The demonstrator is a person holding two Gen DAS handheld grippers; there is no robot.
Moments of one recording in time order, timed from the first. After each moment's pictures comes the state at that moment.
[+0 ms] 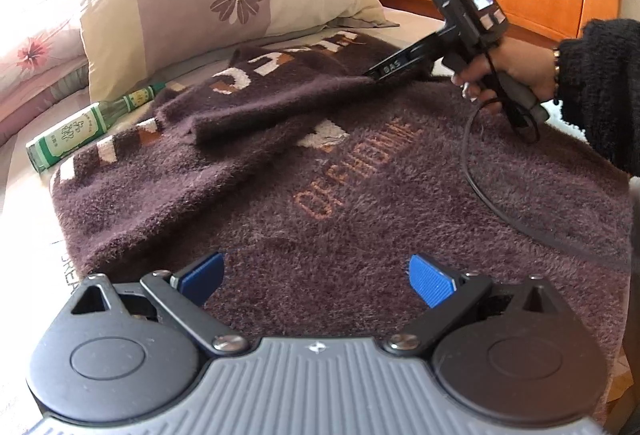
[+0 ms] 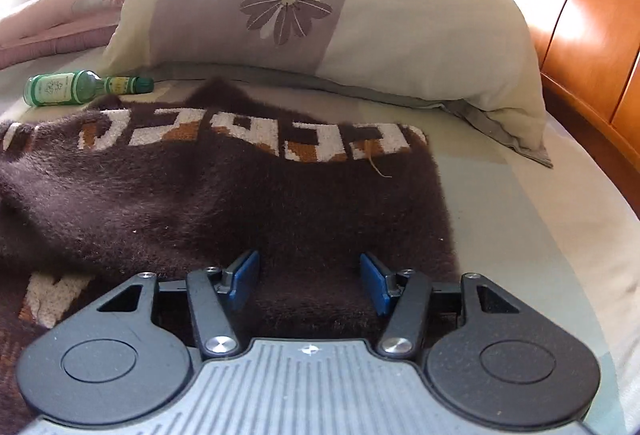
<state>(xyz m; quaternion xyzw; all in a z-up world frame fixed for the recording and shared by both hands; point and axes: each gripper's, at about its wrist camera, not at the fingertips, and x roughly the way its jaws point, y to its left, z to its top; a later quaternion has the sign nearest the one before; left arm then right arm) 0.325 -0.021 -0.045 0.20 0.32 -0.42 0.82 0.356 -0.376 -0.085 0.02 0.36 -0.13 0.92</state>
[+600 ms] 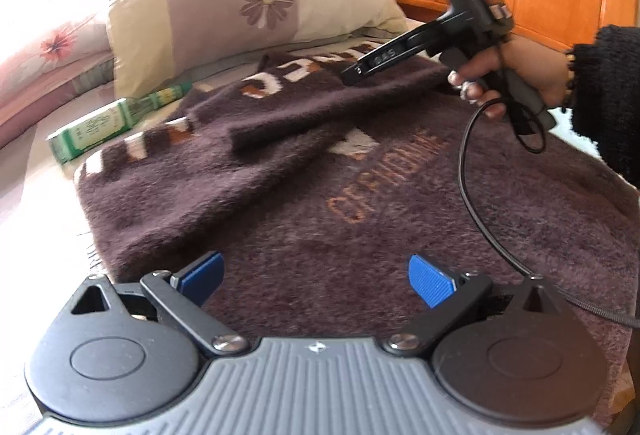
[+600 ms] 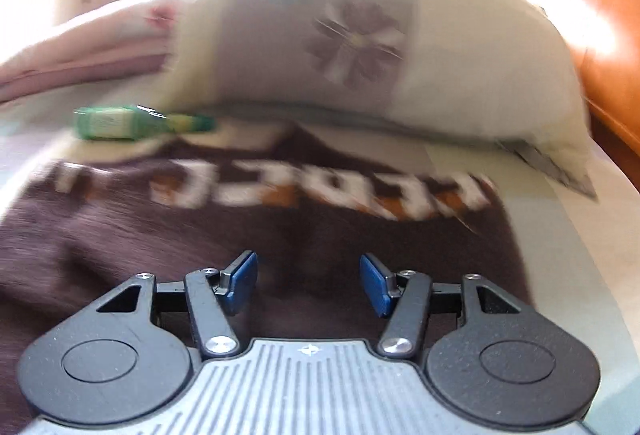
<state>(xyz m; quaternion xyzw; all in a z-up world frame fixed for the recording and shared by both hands) 0.337 -0.006 -0.040 0.18 0.32 -0.40 0.84 0.381 -0.327 -0.057 0.02 0.33 -0.05 0.94</state>
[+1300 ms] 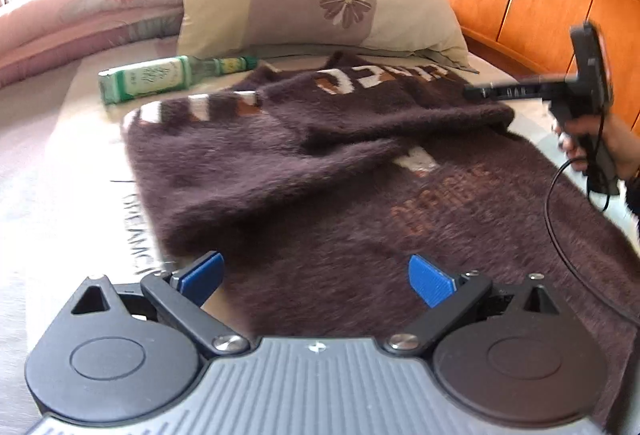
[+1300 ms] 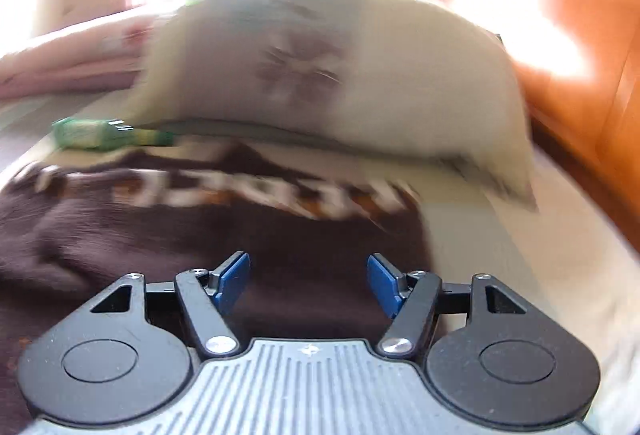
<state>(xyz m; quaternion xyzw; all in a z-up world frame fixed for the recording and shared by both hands) 0.371 0.018 -0.043 0.08 0.37 -0.34 0.86 0.331 -0.374 -0.048 0.03 0.31 -0.12 0.94</state>
